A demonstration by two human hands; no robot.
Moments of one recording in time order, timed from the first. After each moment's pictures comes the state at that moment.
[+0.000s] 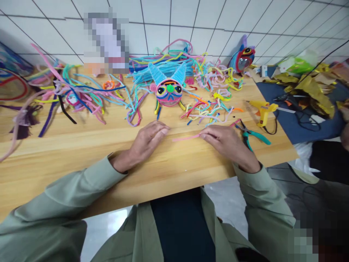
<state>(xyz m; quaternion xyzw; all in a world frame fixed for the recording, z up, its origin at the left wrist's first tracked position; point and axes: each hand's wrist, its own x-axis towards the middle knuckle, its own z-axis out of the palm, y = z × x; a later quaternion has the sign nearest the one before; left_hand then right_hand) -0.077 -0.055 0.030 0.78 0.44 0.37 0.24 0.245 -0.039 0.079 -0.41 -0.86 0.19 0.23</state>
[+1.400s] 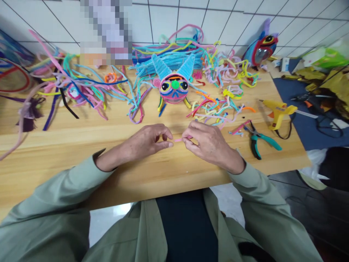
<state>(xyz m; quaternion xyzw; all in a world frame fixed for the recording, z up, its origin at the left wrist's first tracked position) -0.086 -0.050 0.063 0.76 0.44 0.22 0.42 0.184 -0.033 0.082 -0.33 -0.92 0.13 0.20</state>
